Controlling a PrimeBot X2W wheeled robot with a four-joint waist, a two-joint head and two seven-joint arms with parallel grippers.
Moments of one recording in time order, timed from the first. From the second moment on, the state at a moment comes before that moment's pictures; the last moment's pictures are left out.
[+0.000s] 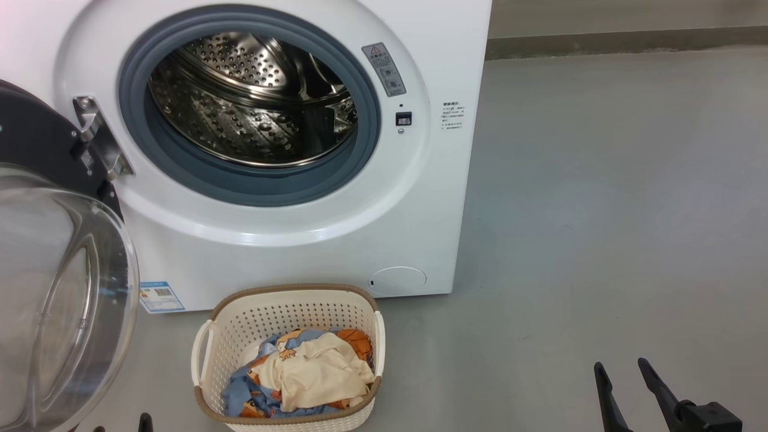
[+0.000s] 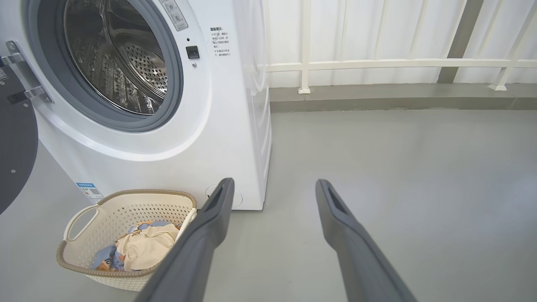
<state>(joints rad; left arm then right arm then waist) 0.27 0.08 0.10 0.06 -0.39 -0.13 -0.26 0.12 -0.04 -0.11 0.17 0.10 0.13 -0.25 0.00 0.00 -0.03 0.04</state>
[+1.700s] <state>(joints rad) 0.27 0.07 0.11 0.07 -0.34 -0.13 -0.26 0.12 -0.04 -0.11 0.18 0.11 0.13 -0.25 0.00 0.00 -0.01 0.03</state>
